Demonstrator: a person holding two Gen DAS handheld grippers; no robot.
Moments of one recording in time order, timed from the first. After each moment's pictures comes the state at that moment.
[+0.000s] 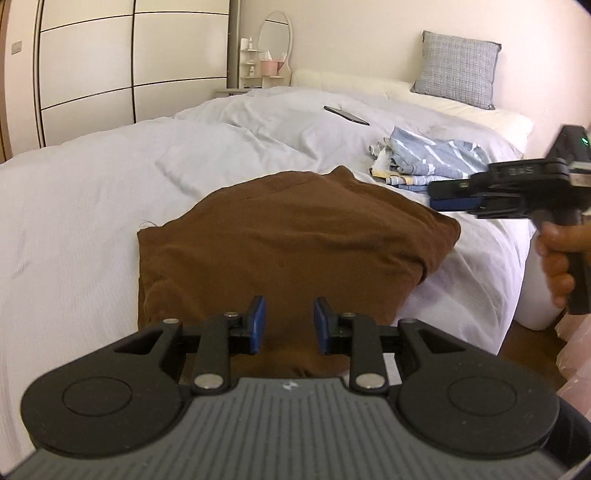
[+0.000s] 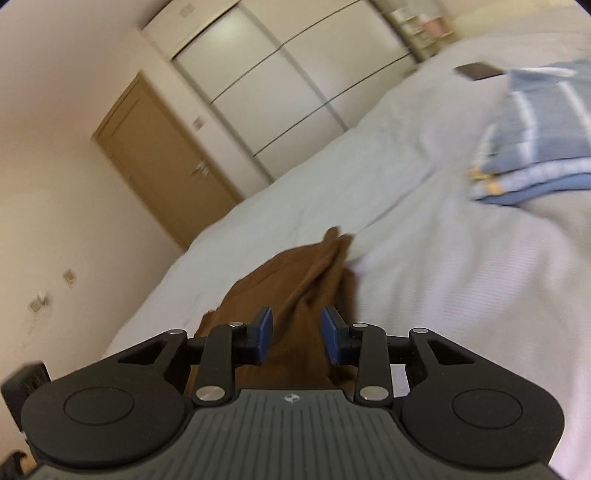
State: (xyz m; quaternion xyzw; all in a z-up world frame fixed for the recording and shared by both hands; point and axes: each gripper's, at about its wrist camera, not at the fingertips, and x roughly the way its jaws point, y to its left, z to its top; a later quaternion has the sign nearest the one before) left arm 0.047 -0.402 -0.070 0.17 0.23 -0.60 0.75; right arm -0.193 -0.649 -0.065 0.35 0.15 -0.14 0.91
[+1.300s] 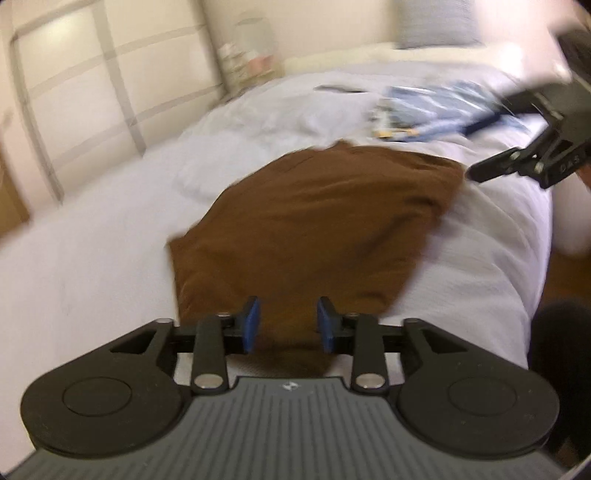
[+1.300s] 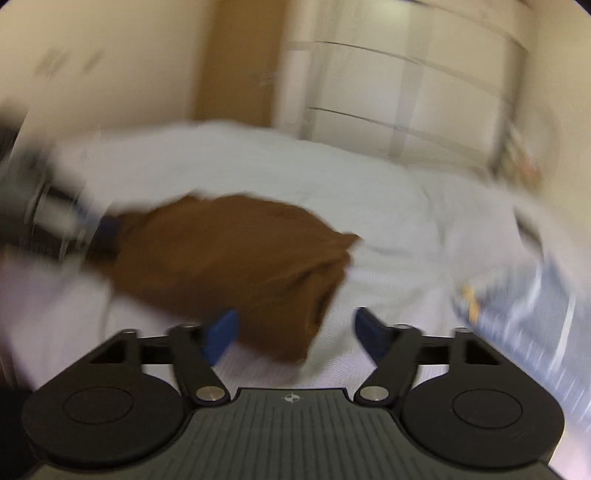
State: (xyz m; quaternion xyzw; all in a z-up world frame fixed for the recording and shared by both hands) left arm 0.006 -0.383 -0.079 0.30 0.13 -0.58 0.75; right arm -0.180 -0.533 -0.045 -0.14 0.30 -0.12 0.93
